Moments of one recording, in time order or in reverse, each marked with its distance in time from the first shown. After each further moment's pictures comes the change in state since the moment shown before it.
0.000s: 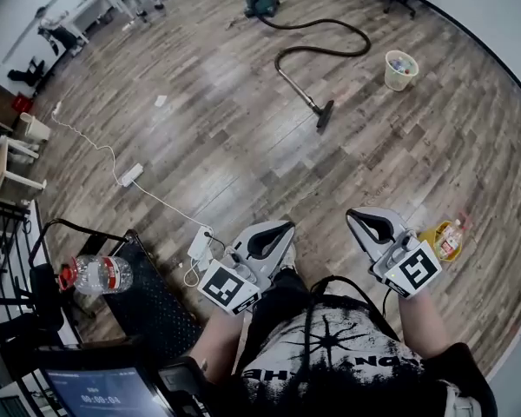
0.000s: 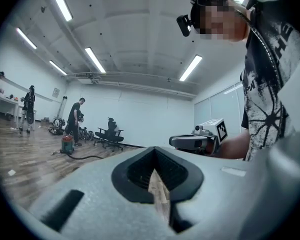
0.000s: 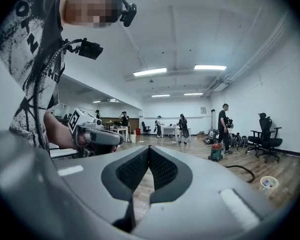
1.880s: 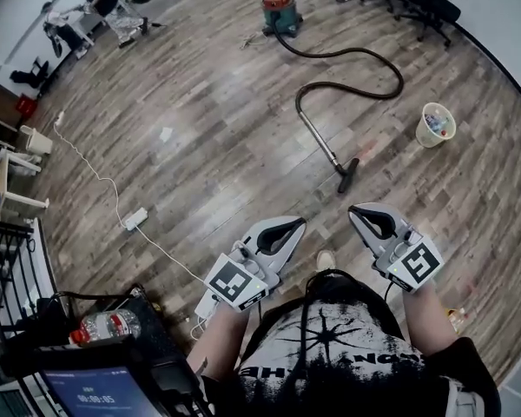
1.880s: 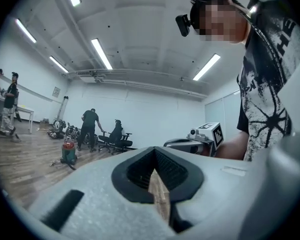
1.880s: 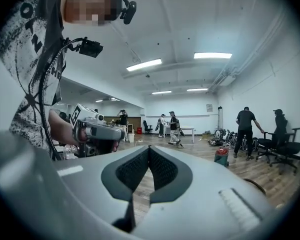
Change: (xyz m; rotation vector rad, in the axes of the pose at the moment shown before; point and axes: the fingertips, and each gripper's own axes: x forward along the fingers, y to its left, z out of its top) left arm 0.244 0.393 0.092 0.007 -0.015 0.016; right arm 0.308 -0.368 0.042 -0.037 -0.030 0.089
